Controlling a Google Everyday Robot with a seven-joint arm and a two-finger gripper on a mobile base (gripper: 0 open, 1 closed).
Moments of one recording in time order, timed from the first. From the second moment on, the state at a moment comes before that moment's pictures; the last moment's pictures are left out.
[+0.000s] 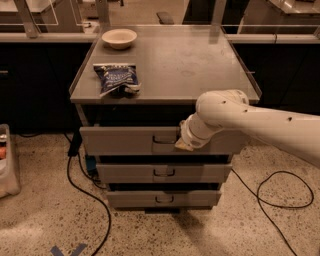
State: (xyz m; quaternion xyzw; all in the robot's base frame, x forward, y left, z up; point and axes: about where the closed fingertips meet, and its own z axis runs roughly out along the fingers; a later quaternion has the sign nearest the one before) arm 0.617 -0.075 0.650 -0.64 0.73 0.03 0.22
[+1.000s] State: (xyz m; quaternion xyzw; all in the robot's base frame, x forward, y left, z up) arm 0.617 -0.075 0.650 -0.64 0.73 0.03 0.22
